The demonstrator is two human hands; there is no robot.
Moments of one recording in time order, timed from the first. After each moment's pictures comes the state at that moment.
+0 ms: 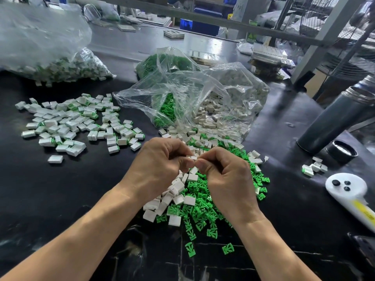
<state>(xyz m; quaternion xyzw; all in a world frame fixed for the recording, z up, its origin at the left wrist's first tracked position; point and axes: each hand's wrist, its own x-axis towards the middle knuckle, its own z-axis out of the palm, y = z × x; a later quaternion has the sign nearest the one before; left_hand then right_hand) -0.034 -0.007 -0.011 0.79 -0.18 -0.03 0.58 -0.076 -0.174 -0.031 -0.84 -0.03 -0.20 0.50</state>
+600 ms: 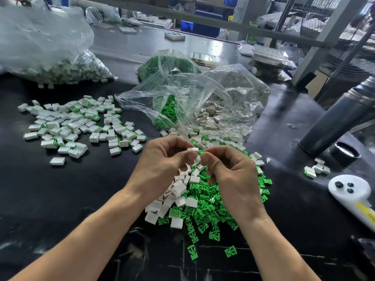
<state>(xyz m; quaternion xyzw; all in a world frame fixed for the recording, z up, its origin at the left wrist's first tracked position) -0.030 -0.010 -0.017 0.72 -0.13 -0.05 0.68 -0.071 -0.179 -0.033 -0.75 0.00 -0.16 0.64</state>
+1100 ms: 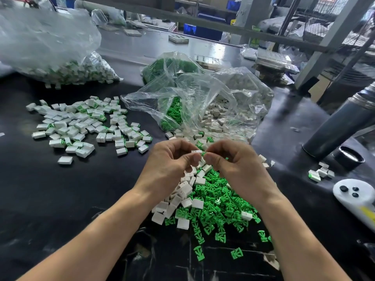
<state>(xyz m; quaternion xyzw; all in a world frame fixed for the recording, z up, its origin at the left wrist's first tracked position) -0.029 -0.010 -0.020 0.71 -0.11 -0.06 0.69 -0.047 -0.200 -0.013 -0.87 -0.09 -0.09 0.48</state>
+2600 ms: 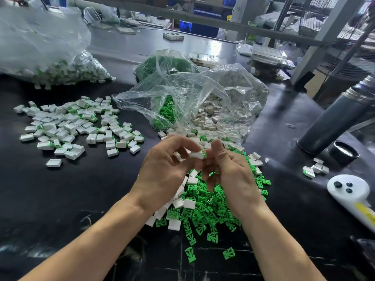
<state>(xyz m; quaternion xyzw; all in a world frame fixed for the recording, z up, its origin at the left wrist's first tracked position) -0.037 -0.020 -0.022 0.77 -0.17 0.05 0.62 -0.065 -0.180 -0.022 -0.71 0.00 -0.06 0.70</state>
